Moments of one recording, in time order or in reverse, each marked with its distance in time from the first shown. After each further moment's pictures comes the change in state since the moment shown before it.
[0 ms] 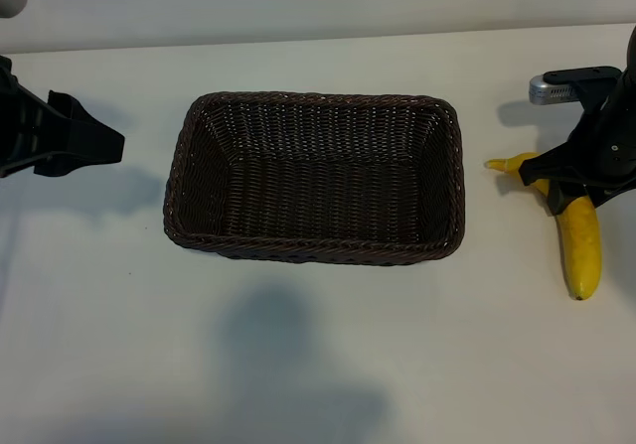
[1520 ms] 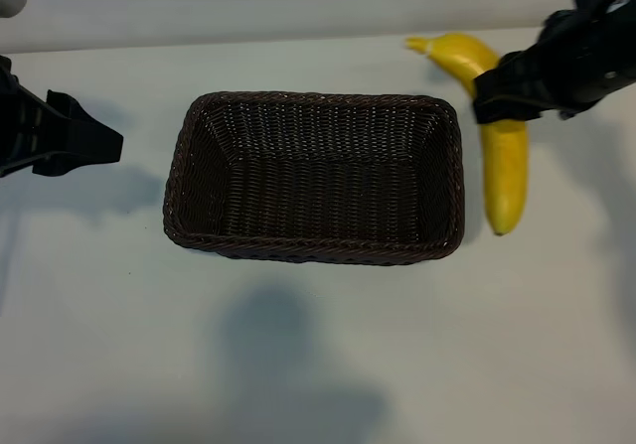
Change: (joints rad) left arm 0.000 0.000 0.000 0.000 0.000 0.001; right arm 0.150 -0.388 -0.001 0.382 0.001 -0.229
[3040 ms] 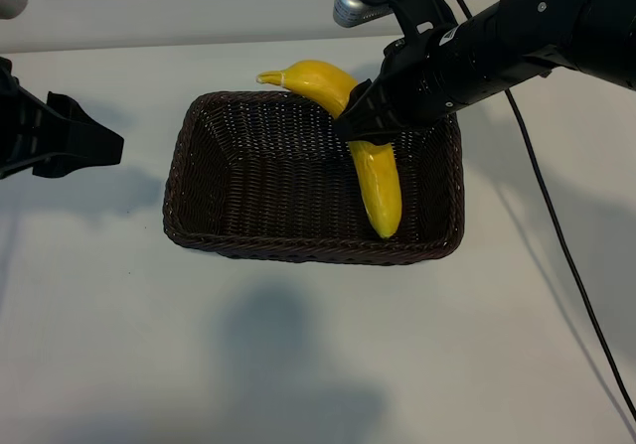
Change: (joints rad) left arm 0.000 0.000 0.000 -0.002 0.009 -0.001; right arm 0.258 0.209 -0.108 0.107 -0.218 -0.152
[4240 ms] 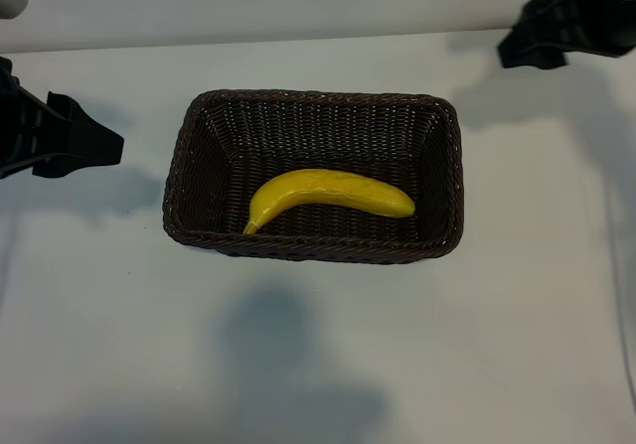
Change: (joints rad) left arm 0.000 0.000 0.000 0.000 -0.001 0.006; right arm -0.372 -0.213 -0.001 -0.171 0.251 0.082
